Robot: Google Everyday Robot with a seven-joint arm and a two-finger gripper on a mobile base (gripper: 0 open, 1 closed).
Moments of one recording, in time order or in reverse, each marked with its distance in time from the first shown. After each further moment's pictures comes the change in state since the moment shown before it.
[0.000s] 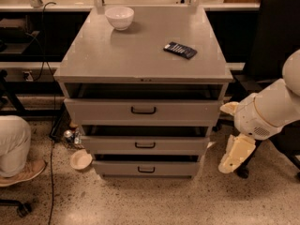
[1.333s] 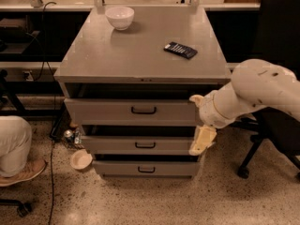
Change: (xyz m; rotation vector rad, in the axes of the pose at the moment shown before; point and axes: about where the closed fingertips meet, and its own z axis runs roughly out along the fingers) arm -0.047 -0.057 0.085 0.072 -0.059 -0.178
